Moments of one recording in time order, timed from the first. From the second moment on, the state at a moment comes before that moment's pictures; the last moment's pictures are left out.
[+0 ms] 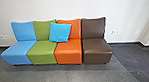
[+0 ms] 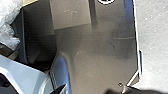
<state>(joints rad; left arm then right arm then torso) 1.34 3.02 -2.68 -0.07 0.19 0.22 -1.47 2.69 -2.28 -0.14 -0.08 0.27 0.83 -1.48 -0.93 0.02</state>
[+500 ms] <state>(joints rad) 1.37 3.00 -2.69 -0.07 0.14 0.22 -1.47 2.76 -2.31 -0.19 -0.05 0.26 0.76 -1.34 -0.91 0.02</state>
